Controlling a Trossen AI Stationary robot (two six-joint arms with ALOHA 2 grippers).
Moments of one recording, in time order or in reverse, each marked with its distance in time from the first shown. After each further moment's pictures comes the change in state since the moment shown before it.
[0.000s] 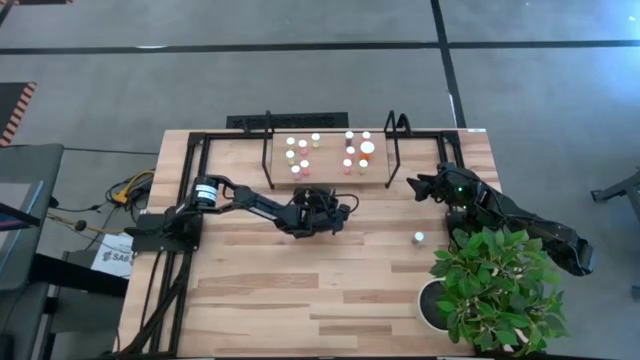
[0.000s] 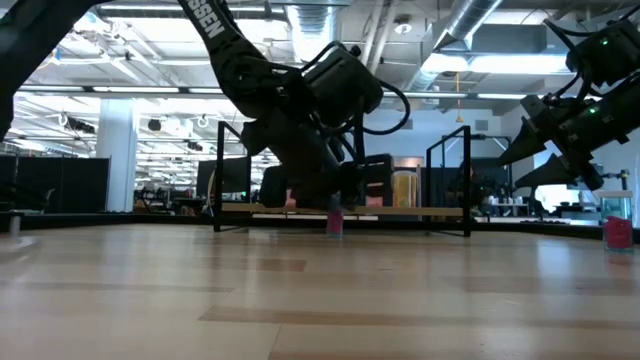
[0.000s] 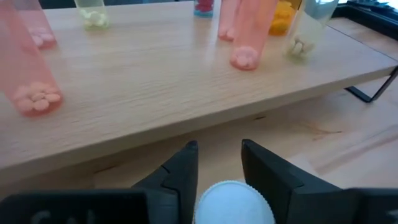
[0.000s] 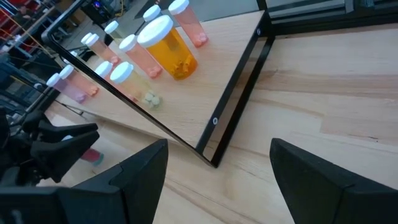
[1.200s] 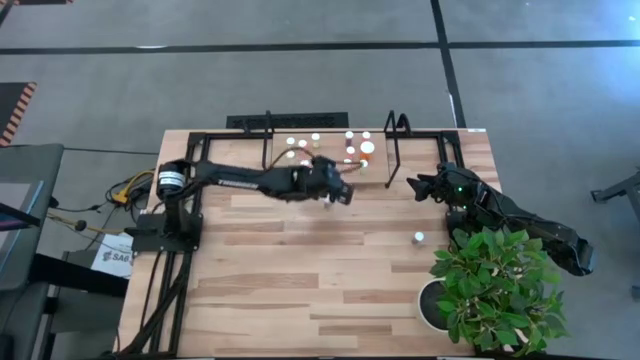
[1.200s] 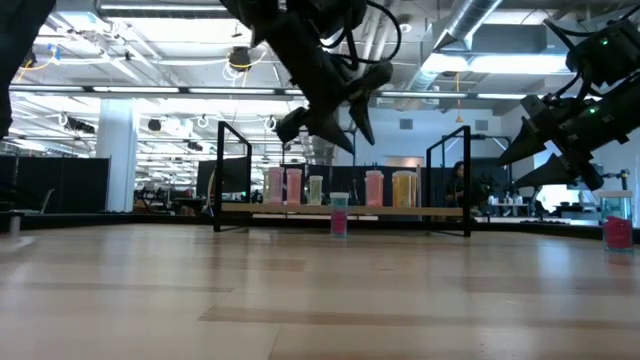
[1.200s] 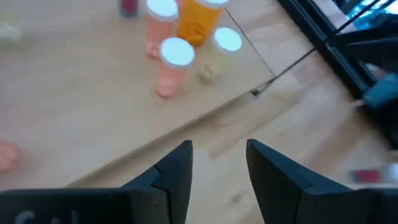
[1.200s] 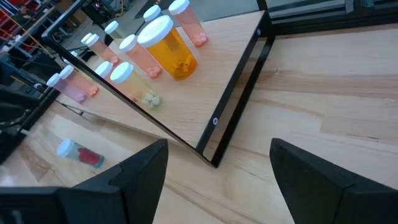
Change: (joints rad) left arm 0.127 -0.279 0.179 -0.437 0.582 -0.002; right arm 0.000 0.000 0.000 0.001 0.000 0.000
